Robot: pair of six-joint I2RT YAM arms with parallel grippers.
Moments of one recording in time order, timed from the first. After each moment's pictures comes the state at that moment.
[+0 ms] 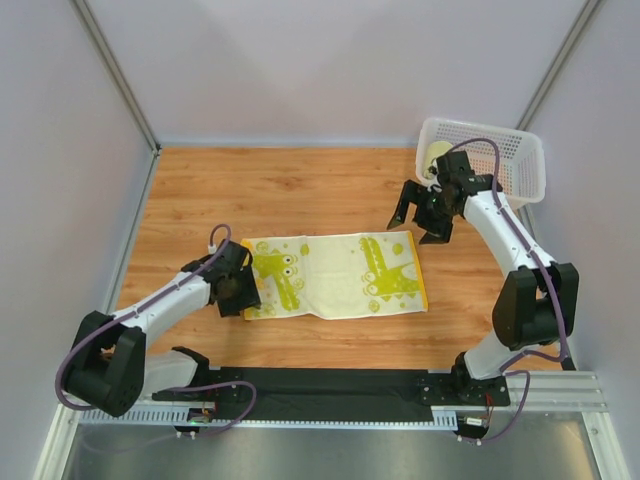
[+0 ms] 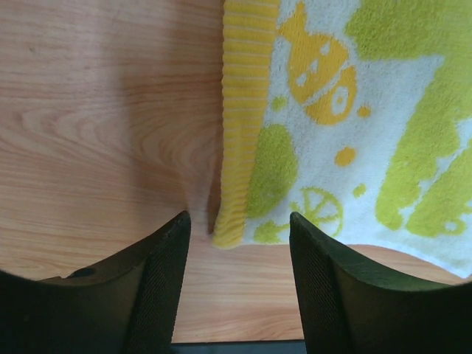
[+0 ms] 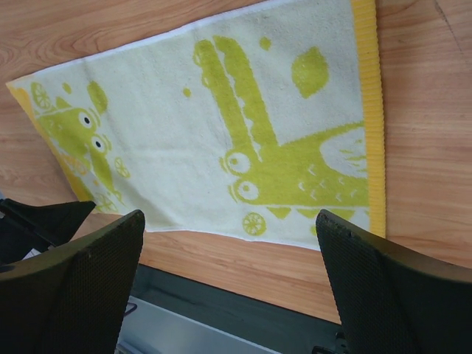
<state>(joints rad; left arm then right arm) -0.40 1.22 0.58 -0.61 -0.04 -0.71 0.16 1.60 1.38 -0.90 -0.31 0.49</state>
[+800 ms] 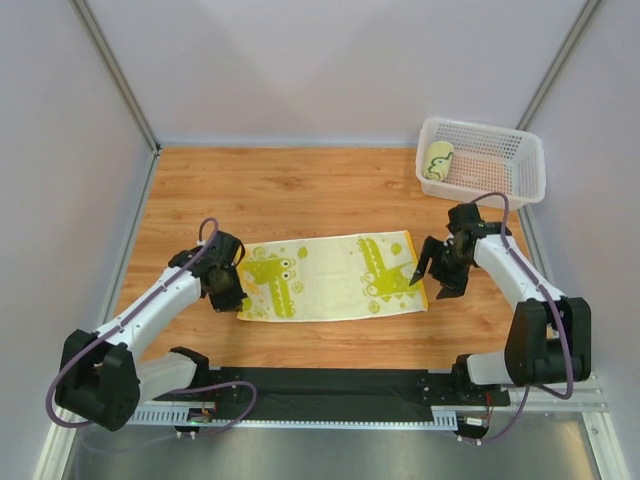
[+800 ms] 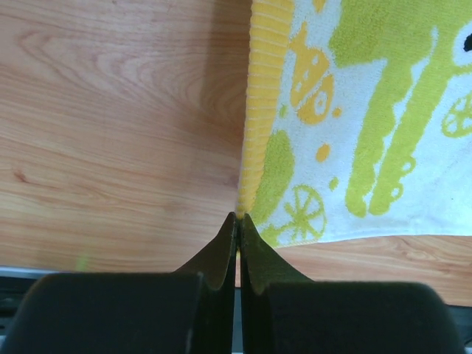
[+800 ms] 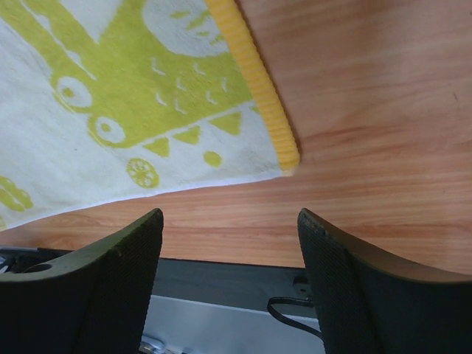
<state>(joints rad) -0.37 1.14 0.72 -0.86 -0.04 -0.72 0.08 1.40 0.95 -0.92 -0.23 0.49</state>
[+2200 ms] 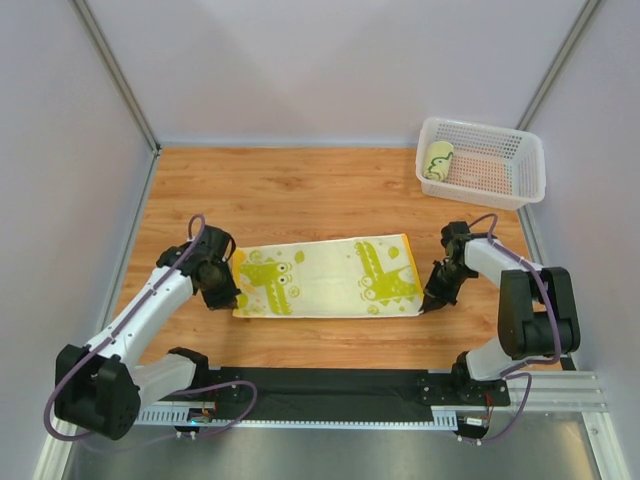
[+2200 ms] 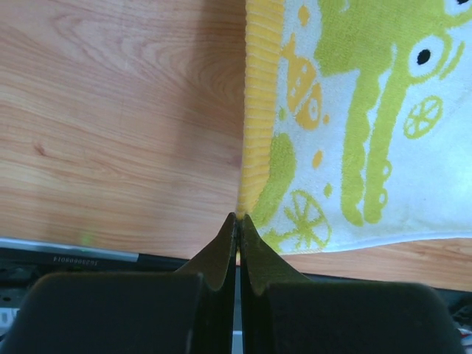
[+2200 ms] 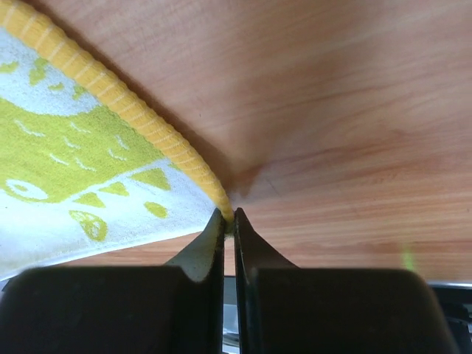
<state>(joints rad) -0.31 1.10 0.77 -0.96 -0.01 -0.71 0.06 1.54 0.80 -0.82 -0.22 0.57</state>
